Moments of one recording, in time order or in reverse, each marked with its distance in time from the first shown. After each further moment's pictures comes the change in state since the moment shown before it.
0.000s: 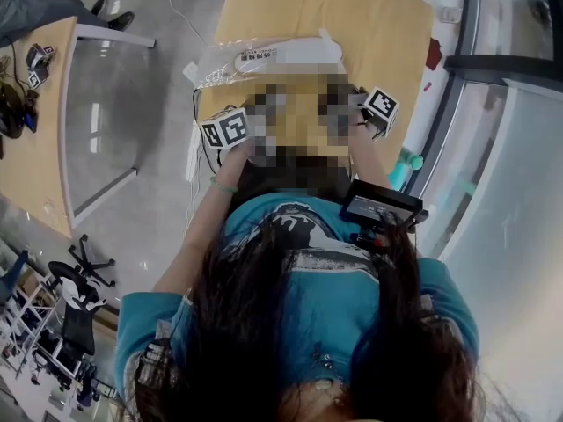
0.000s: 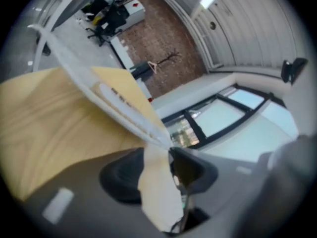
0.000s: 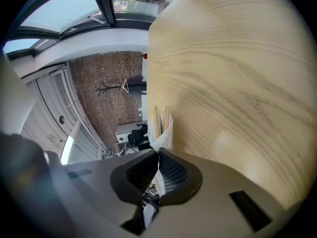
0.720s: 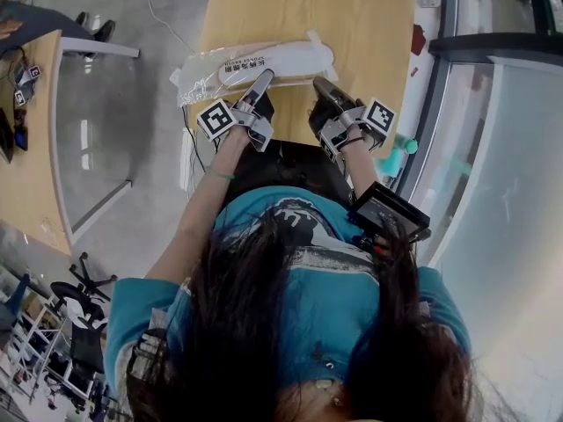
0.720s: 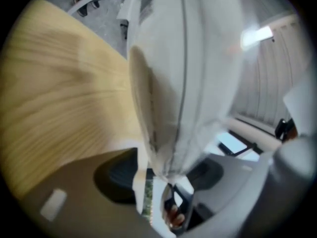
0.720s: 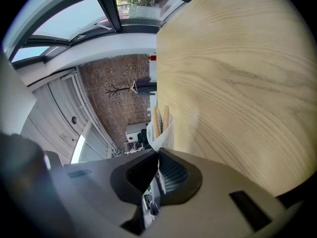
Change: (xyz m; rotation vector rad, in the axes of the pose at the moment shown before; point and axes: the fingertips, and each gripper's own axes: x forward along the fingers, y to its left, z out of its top) left arm 0.004 0.004 0.026 -0.360 -0.194 -0.247; right arm -0.045 0.020 -0.041 -0.001 -0.010 0.101
